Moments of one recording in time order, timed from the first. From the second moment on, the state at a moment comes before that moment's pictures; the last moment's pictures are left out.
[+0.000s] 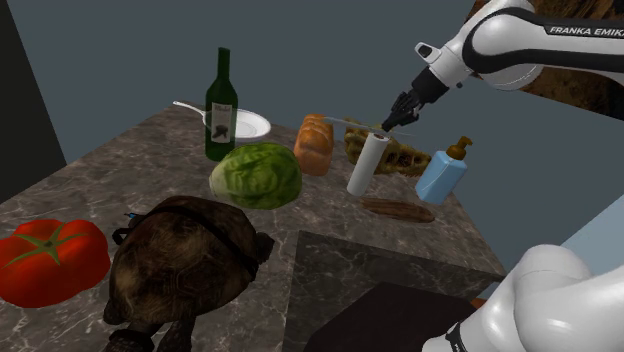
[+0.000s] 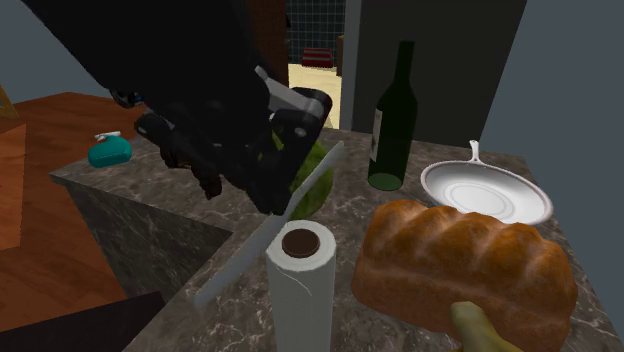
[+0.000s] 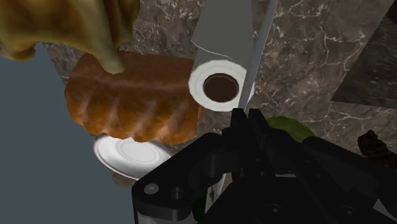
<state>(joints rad) 0.19 -0.54 -0.36 -2.30 0.05 2.11 -1.02</state>
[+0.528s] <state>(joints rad) 0.14 -0.57 -0.51 -2.27 0.02 2.04 -1.21</state>
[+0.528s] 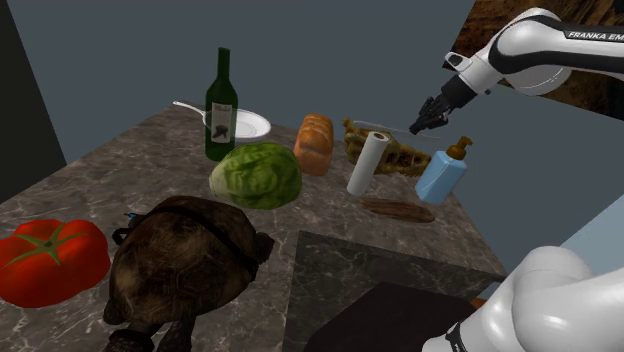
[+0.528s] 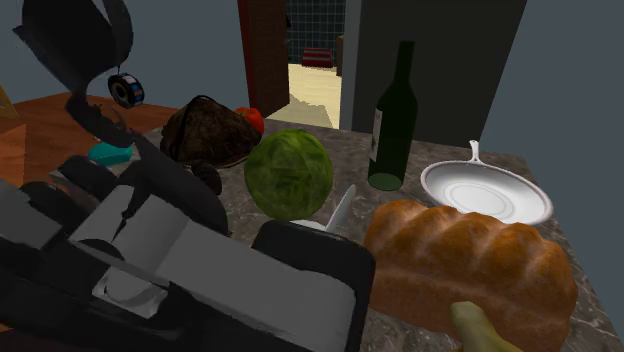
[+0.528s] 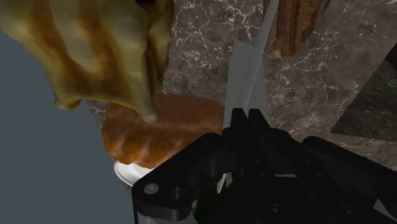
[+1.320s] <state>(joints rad) 0.14 -0.45 -0.82 -2.06 0.03 1.92 -1.52</state>
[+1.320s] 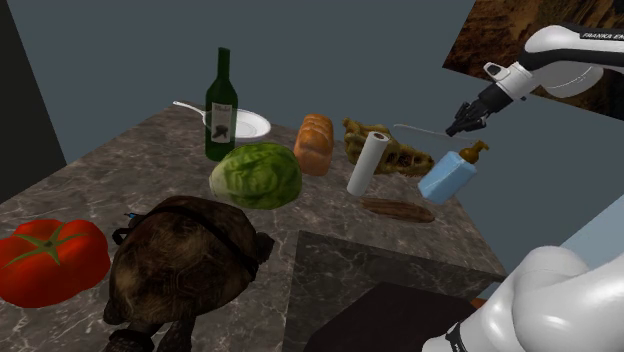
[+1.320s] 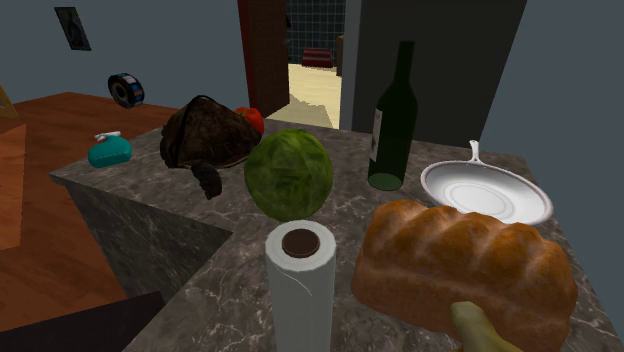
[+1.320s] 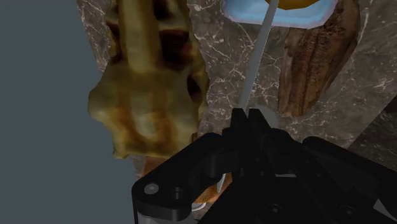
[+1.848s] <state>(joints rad) 0.26 -0.21 -1.18 -1.83 0.19 1.81 -1.81</state>
